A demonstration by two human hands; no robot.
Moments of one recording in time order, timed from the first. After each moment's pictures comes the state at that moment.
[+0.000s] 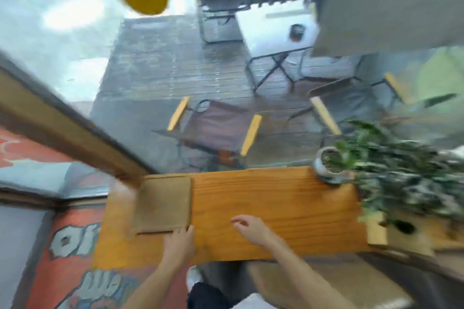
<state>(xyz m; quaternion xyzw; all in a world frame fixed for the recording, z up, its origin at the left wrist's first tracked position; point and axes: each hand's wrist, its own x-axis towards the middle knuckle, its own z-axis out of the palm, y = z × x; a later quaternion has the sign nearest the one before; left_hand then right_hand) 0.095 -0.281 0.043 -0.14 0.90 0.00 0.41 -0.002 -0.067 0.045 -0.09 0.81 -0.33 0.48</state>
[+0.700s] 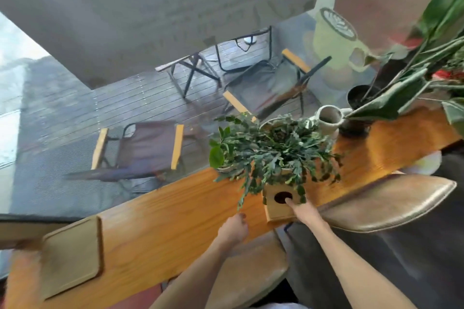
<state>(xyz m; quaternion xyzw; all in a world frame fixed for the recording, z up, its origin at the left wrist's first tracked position) -0.040 0.147 0.045 -0.08 0.86 0.22 0.45 -0.053 0.380 0.014 0.31 0.81 -0.34 0.36</state>
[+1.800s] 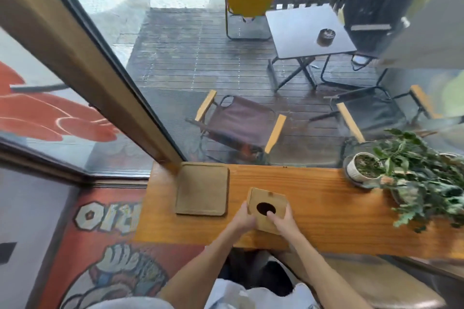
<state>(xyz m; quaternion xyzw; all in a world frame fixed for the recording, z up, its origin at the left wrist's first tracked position) 0.058 -0.250 0.092 -0.28 0.68 0.58 0.34 0.030 -0.100 0.067 0.22 0.76 -0.47 0.39</state>
